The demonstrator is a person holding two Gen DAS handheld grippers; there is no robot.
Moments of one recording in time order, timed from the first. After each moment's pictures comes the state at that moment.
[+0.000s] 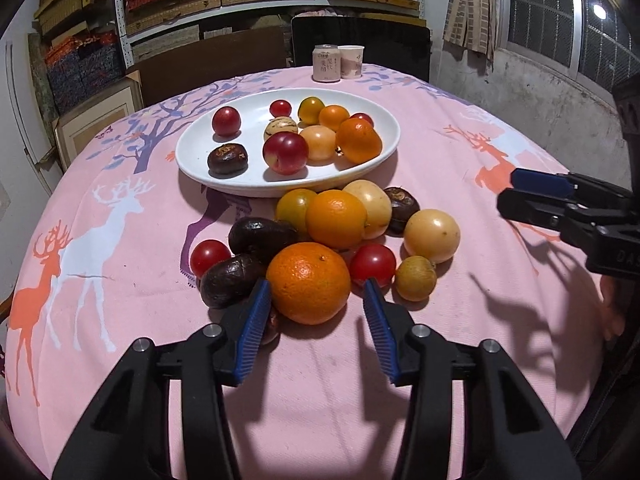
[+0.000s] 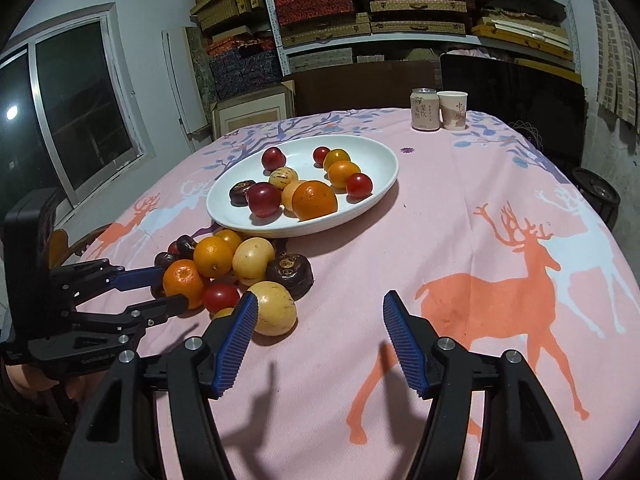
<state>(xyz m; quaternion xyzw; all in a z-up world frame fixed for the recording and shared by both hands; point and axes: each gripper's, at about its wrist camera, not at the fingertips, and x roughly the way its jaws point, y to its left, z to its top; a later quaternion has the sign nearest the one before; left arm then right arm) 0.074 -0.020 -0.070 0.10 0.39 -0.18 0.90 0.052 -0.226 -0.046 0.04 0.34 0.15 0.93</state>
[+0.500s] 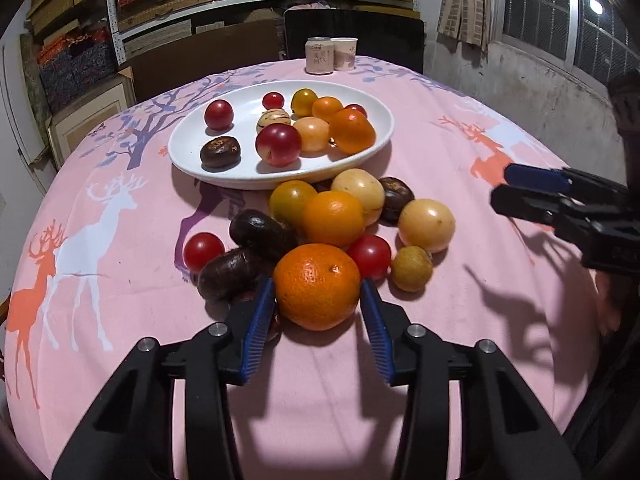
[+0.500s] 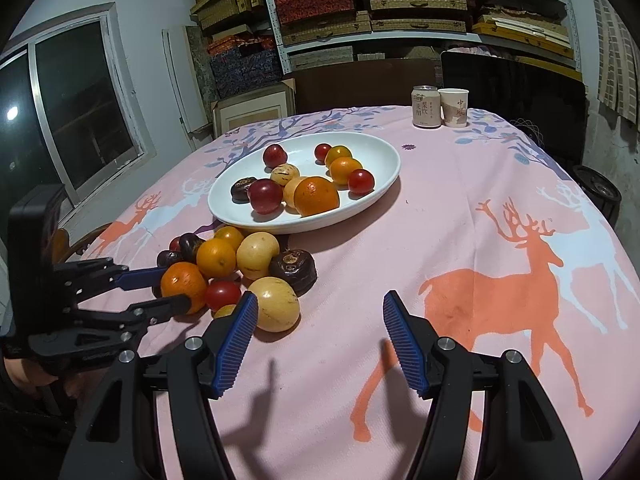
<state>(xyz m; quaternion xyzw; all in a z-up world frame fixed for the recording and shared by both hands) 0.066 -0.020 -0.069 0.11 0.40 -0.19 0.89 0.052 -0.226 -0.049 0.04 0.34 0.15 0.93</state>
